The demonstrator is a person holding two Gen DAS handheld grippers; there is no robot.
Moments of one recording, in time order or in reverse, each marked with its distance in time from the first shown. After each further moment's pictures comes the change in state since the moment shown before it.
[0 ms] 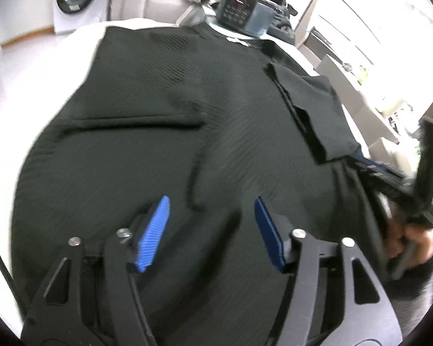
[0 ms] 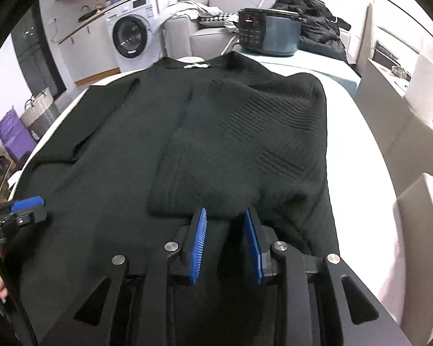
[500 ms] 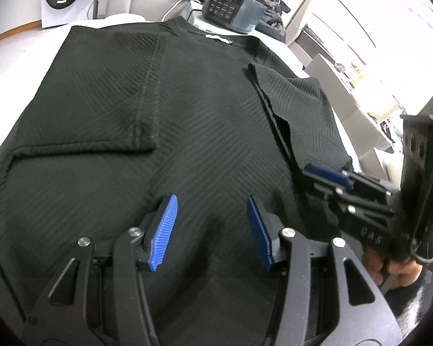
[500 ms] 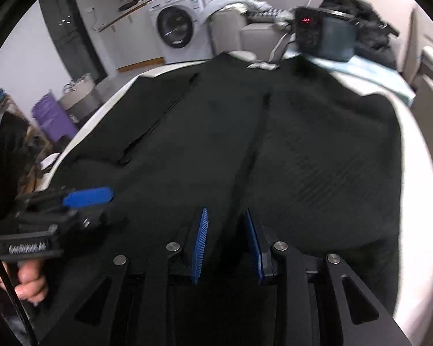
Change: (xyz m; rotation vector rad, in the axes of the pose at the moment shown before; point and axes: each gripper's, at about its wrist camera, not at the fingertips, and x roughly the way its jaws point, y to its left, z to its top) left arm 0.033 -0.029 0.032 -0.027 0.051 -0.088; right arm 0.024 0.052 0.018 -0.108 0.073 0.247
